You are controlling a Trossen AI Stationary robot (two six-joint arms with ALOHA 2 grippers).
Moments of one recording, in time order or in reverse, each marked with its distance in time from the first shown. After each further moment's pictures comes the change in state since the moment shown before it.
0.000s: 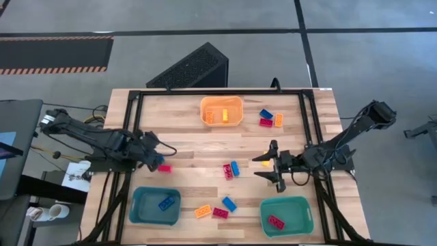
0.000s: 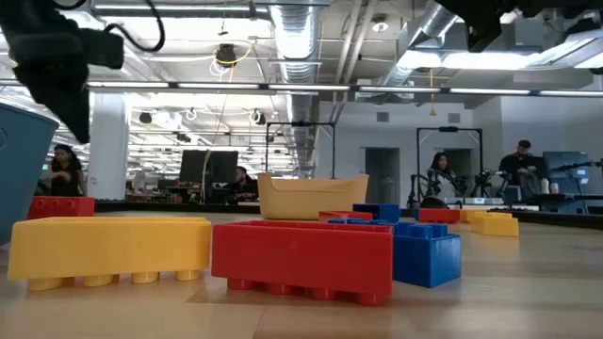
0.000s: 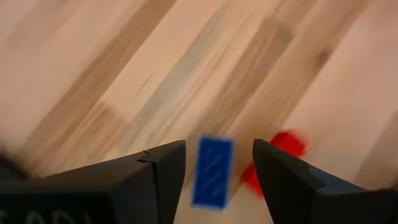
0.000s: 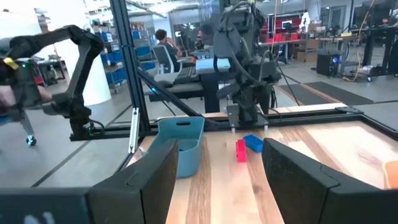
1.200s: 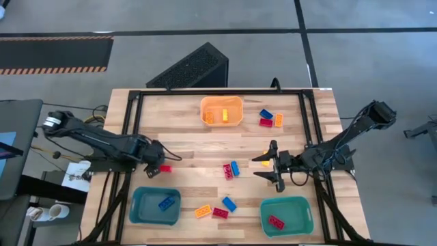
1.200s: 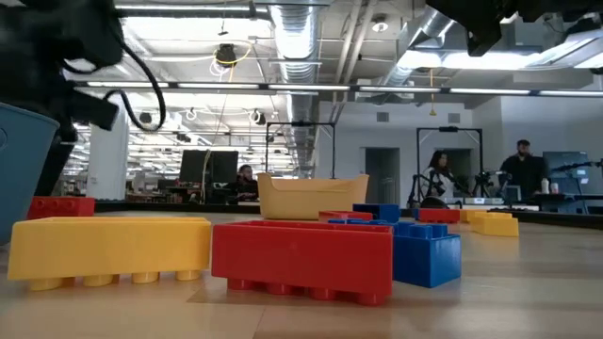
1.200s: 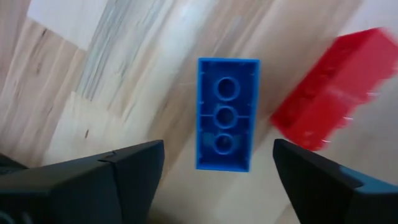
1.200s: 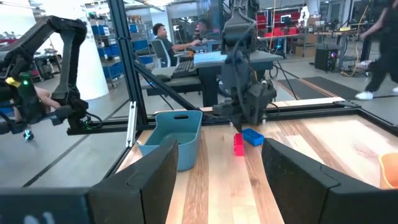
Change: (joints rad) left arm 0.094 0.194 -0.147 0.118 0.243 0.154; right arm -0.005 0.001 0.000 -0.032 0.002 0.011
